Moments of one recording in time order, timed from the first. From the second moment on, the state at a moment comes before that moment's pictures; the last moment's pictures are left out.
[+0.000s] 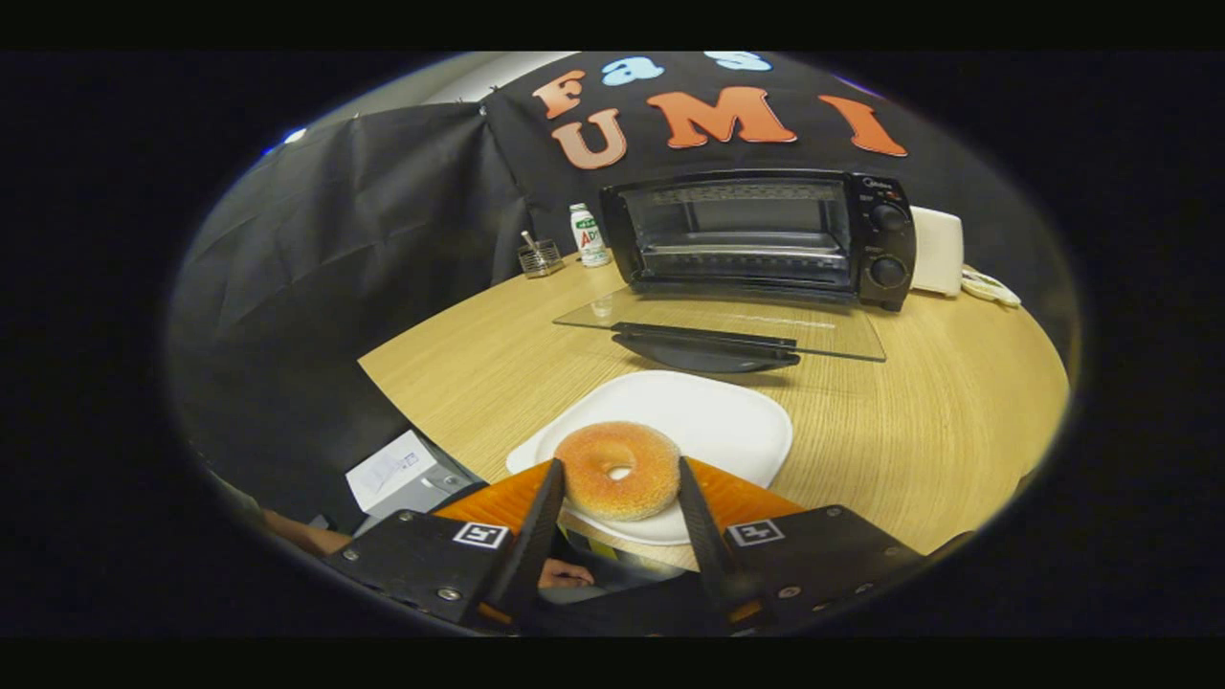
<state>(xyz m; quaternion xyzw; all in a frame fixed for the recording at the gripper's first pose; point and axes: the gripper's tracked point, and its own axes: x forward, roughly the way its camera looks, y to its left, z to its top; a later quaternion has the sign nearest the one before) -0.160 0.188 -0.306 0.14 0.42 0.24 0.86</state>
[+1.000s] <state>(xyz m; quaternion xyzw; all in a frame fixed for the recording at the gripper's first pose) -0.084 0.184 -0.261 0.38 0.37 0.18 0.83</state>
